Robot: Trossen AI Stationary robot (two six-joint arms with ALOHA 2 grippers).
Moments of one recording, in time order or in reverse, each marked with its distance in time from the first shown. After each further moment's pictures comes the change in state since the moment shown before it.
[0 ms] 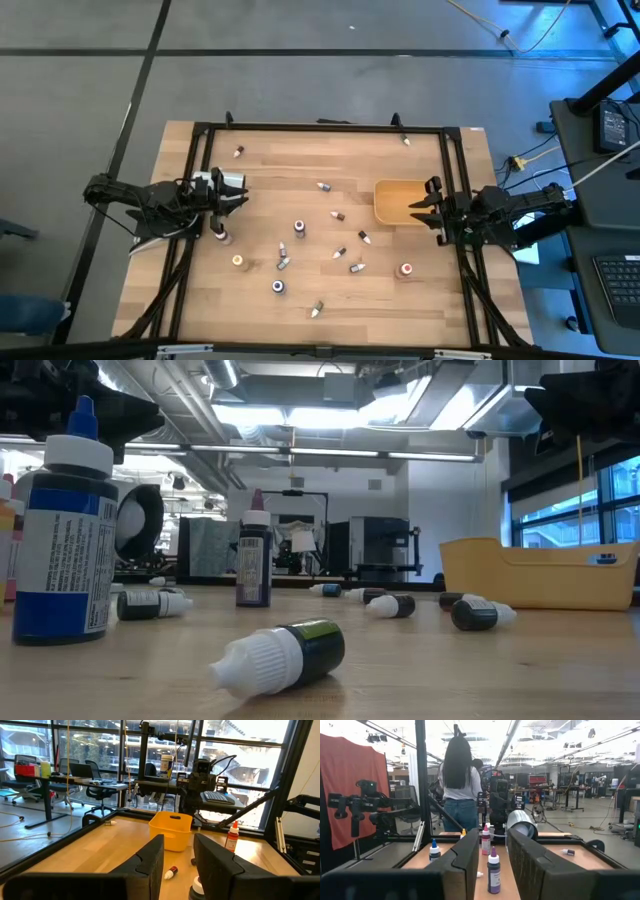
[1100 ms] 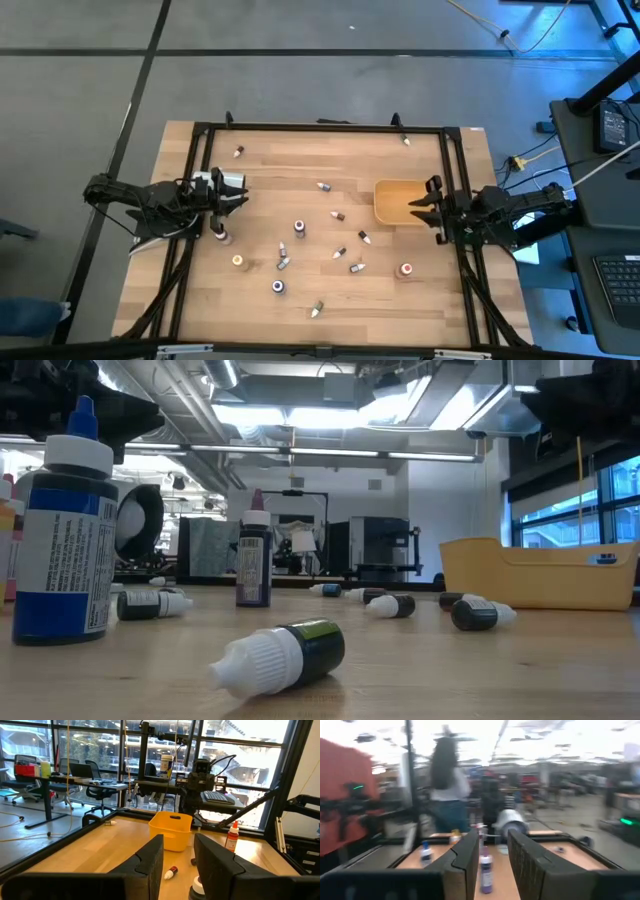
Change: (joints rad) left arm 0.000 0.000 0.000 0.000 0.000 0.000; right arm 0.000 0.000 0.000 0.000 0.088 0.019
